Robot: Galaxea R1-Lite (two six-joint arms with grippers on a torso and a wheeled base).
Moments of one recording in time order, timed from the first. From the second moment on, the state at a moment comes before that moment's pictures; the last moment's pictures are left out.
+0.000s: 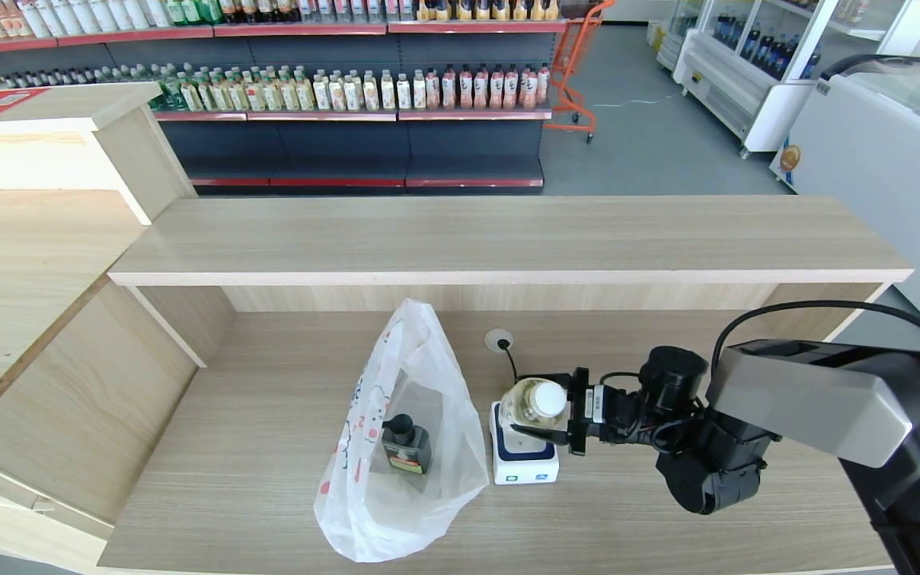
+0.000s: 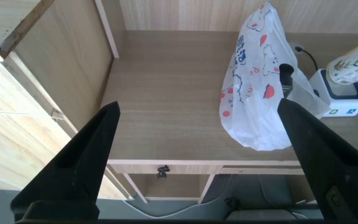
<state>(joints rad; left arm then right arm) 0.00 0.00 0.00 0.00 -0.02 0.00 0.31 2.52 -0.94 -1.57 1.03 -0.75</state>
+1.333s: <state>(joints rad) 0.00 0.00 0.00 0.00 -0.02 0.00 0.31 2.04 -0.67 -1.36 0.70 0.06</state>
